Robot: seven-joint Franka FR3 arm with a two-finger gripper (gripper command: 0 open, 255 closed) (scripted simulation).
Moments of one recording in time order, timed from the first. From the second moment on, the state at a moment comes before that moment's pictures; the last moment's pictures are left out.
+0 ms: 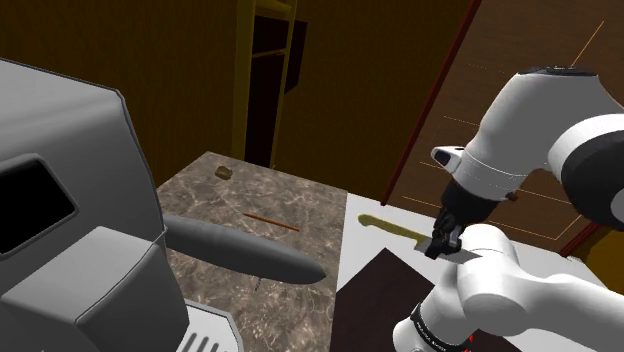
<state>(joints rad) 0.28 -1.50 0.21 -2.77 0.15 1.27 0.01</state>
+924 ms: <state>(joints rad) 0.91 -1.78 0.35 -2.69 0.41 0.99 0.75</state>
